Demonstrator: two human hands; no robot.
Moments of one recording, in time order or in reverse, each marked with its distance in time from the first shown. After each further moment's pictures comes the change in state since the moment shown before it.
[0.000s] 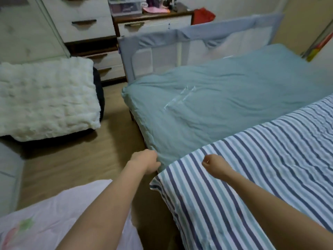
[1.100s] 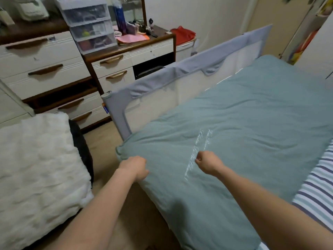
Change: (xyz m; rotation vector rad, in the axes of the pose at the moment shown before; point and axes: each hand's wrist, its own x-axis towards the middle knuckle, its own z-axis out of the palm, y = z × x) left_hand 0.343 -0.217 -0.279 0.185 -0.020 0.050; right_hand 0.390 -0.225 -0.144 0.123 0.130 0.129
